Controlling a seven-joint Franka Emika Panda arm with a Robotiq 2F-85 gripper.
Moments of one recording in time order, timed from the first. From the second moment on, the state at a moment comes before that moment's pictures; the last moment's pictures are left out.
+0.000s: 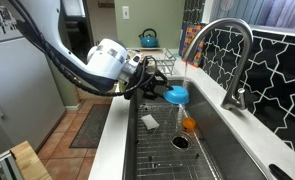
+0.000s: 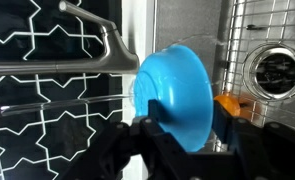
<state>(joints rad) -0.15 0.05 -0.13 -2.29 -1.89 2.54 0.66</state>
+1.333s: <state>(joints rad) -0.13 0.02 -0.10 -2.35 -1.74 2.58 0.69</state>
